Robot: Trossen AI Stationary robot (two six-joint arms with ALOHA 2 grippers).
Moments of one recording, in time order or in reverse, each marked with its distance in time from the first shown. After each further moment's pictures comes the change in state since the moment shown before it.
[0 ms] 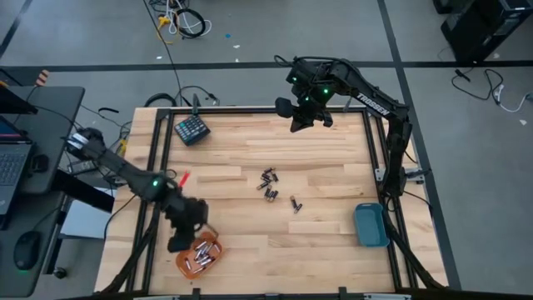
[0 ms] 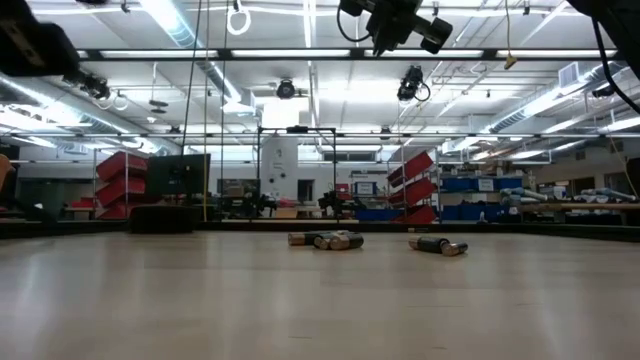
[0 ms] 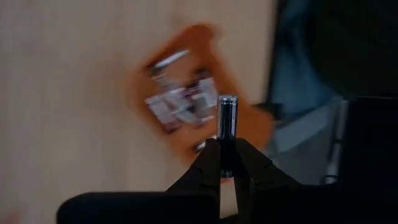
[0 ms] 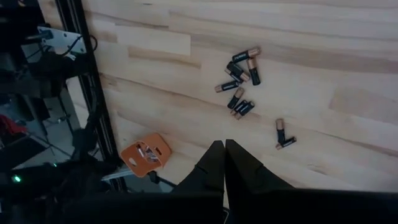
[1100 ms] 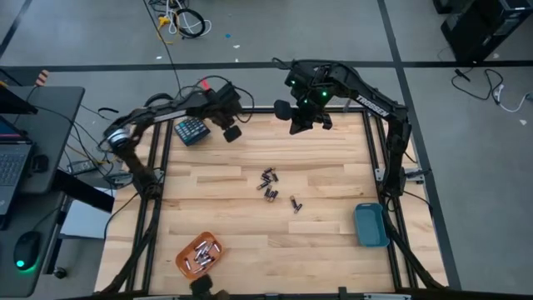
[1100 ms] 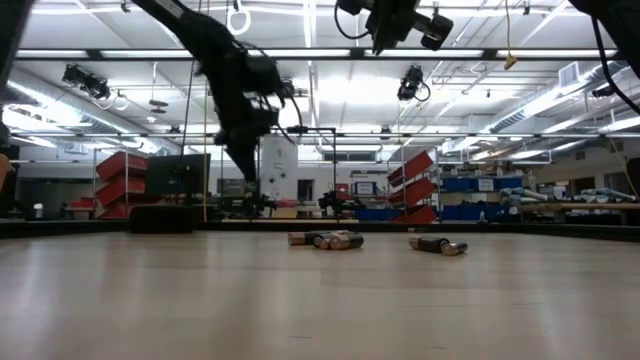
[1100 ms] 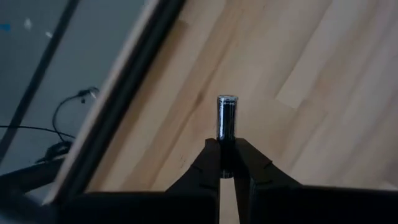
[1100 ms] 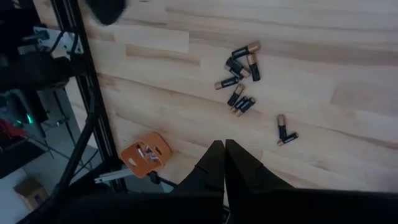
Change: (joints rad) left arm 1.179 0.503 0.361 0.098 -0.420 0.888; right arm 0.022 0.000 0.000 0.000 0.016 0.040
